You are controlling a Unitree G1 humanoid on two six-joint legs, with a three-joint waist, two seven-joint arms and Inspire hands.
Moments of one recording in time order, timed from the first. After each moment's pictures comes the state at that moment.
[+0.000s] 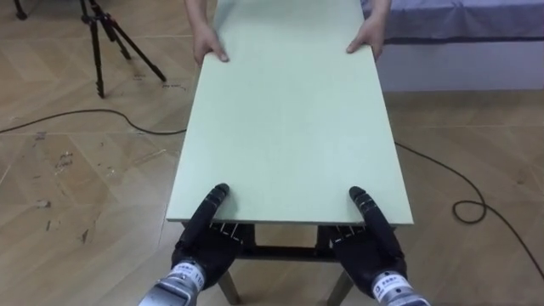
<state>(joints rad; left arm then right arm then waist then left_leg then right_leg) 0.15 0.13 -0.14 0.24 -1.47 0.18 0.15 0.21 -0.17 0.21 0.22 1.52 0.04 -0.05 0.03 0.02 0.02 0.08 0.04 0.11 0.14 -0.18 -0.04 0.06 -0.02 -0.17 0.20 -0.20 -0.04</state>
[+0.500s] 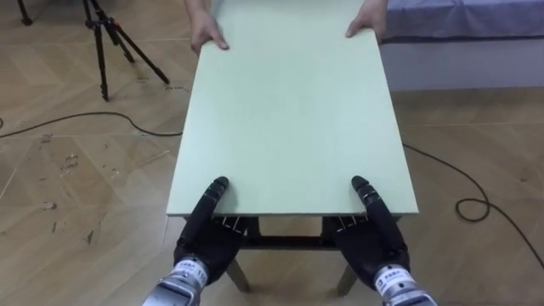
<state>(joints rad) 0.15 0.10 -0.14 0.23 -1.48 0.15 0.08 0.20 -0.18 0.21 0.17 1.50 0.02 0.01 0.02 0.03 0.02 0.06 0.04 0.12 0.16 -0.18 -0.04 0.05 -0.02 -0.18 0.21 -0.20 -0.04</state>
